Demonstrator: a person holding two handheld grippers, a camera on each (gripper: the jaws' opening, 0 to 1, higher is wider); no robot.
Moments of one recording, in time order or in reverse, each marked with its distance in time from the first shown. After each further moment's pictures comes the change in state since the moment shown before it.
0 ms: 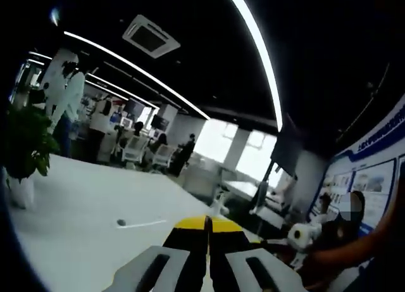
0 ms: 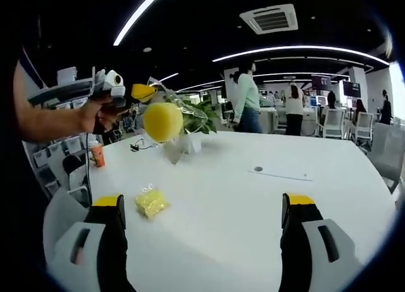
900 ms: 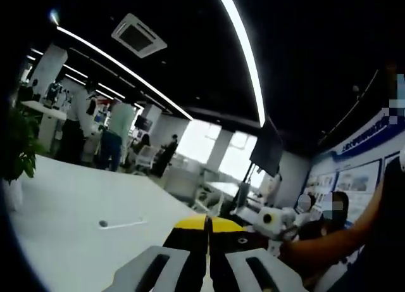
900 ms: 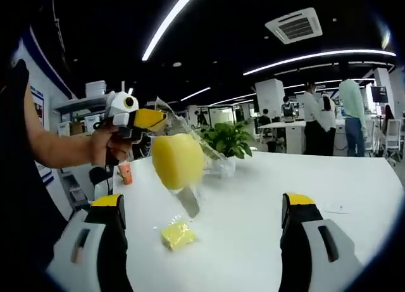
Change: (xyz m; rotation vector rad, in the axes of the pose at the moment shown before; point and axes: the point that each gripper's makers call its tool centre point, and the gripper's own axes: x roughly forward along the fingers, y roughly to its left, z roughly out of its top) left arm -0.009 -0.049 0.002 -0.004 0.003 -0.147; right arm 0.049 0.048 0.076 -0.013 -0.122 0.241
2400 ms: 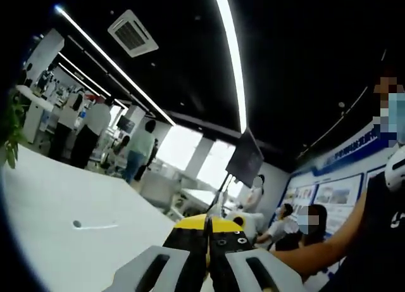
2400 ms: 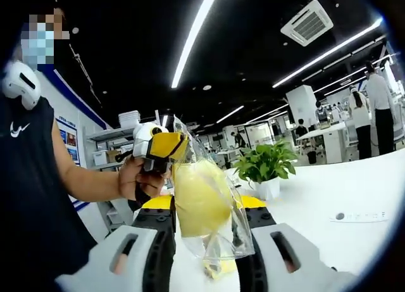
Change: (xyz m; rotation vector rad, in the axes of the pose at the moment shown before) left arm 0.007 -0.039 0.015 -0.072 -0.061 -0.121; right arm 0.013 0.049 0.044 0.112 -0.144 0.272
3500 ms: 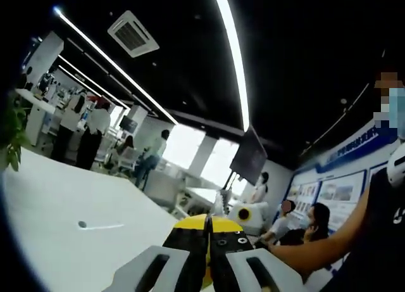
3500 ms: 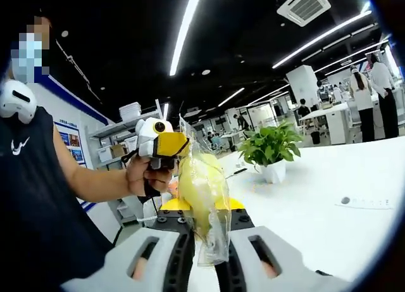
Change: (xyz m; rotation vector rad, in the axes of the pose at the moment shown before) left arm -0.005 0.008 -0.002 0.021 0.013 0.025; right arm 0.002 0.006 -0.006 0.089 0.116 0.020
